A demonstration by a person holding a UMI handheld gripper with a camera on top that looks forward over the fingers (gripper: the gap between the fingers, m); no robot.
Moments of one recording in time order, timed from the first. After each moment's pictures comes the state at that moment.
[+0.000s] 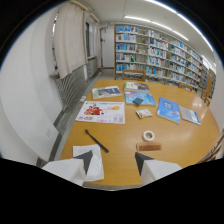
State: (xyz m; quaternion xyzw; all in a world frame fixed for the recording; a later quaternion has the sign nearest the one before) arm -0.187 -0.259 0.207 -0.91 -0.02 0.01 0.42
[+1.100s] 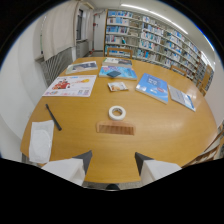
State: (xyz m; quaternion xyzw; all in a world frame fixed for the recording) arm -0.019 -0.254 0.077 -0.94 -0.02 -0.03 0.34
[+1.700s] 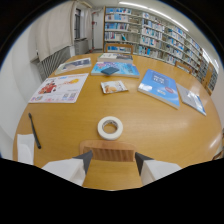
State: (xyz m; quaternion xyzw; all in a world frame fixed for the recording) arm 0.010 -0.150 0.016 -0.94 -0.01 -0.02 0.33
